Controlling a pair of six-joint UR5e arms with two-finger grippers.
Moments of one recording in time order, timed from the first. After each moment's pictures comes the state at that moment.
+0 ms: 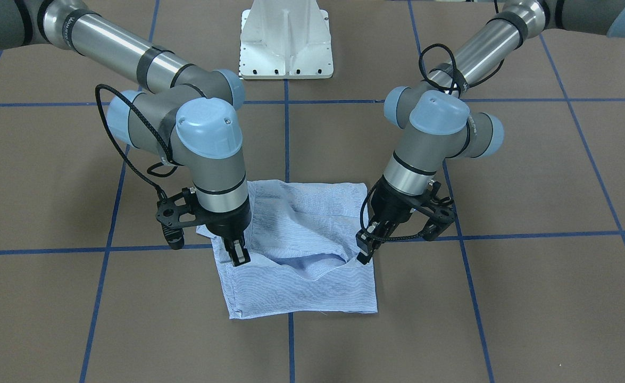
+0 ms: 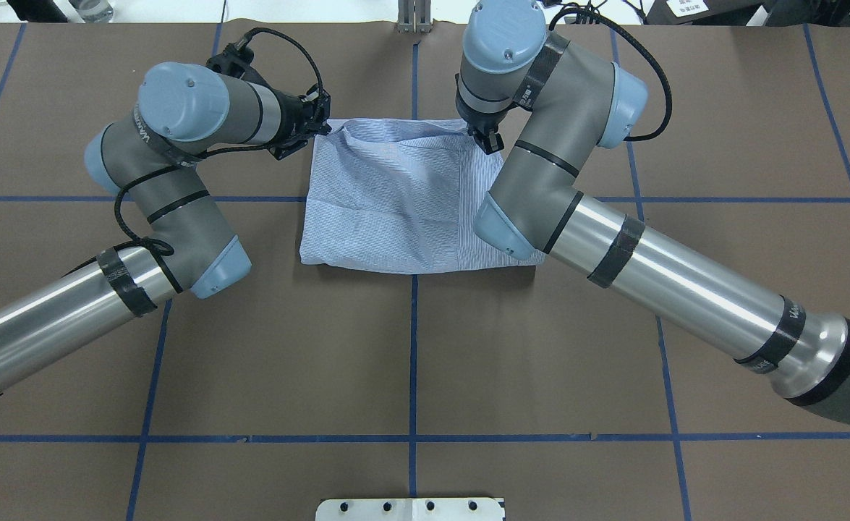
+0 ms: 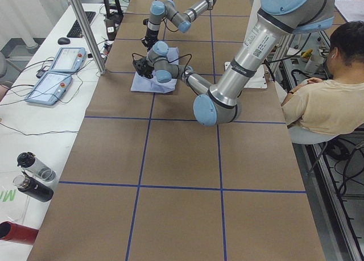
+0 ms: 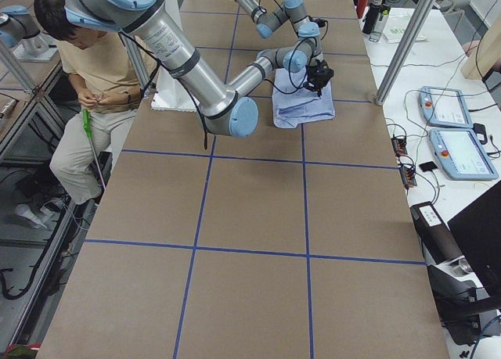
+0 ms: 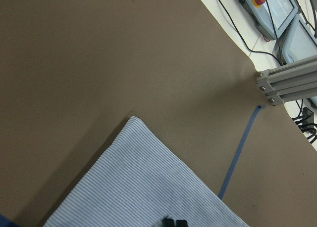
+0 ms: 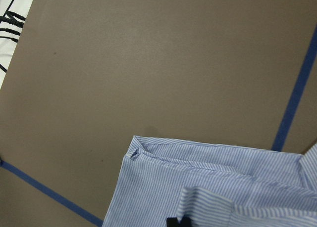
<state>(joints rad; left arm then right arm) -0.75 -2.28 -1.27 -2.36 -1.73 -1.88 0.75 -0.67 1.24 -1.35 1.79 2.24</state>
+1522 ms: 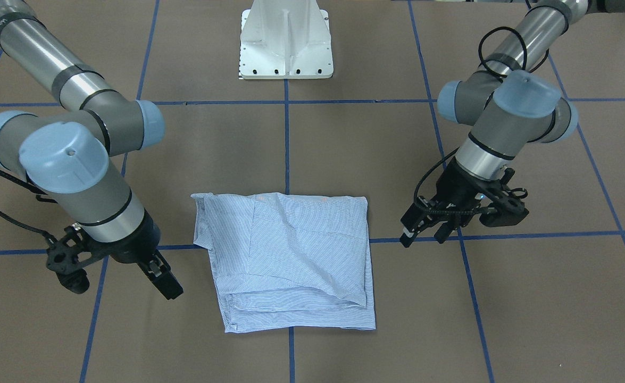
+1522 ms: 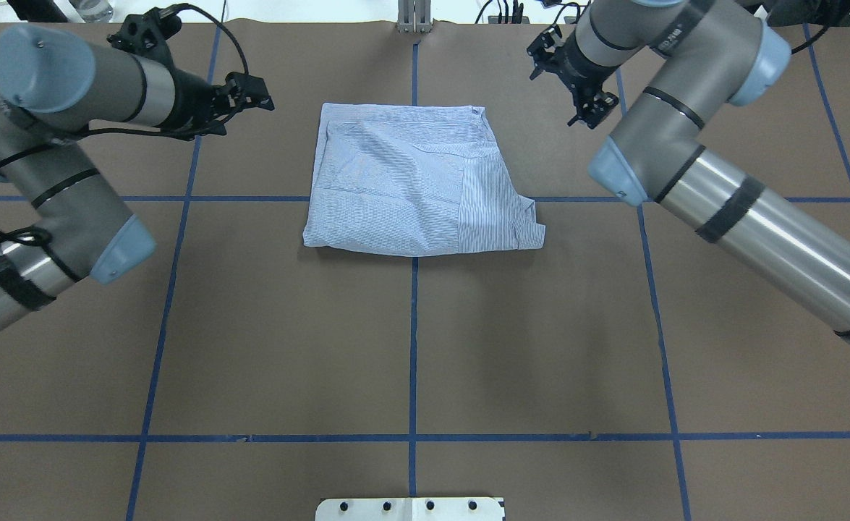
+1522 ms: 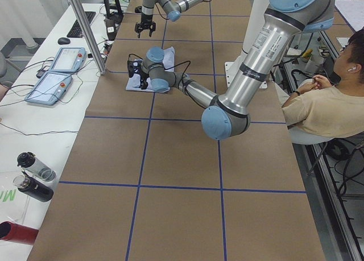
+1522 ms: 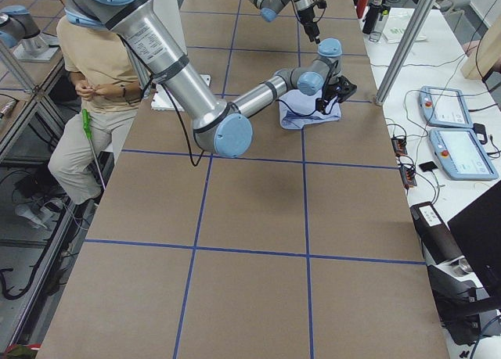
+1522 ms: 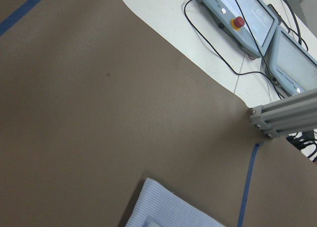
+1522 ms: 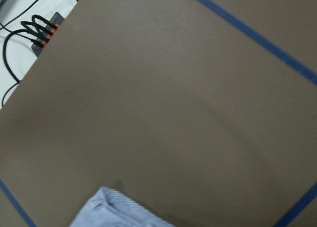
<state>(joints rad) -0.88 -2.02 -1.57 -2.30 -1.93 -1.35 0.94 -0.89 1.40 -1.29 2.04 1.77</state>
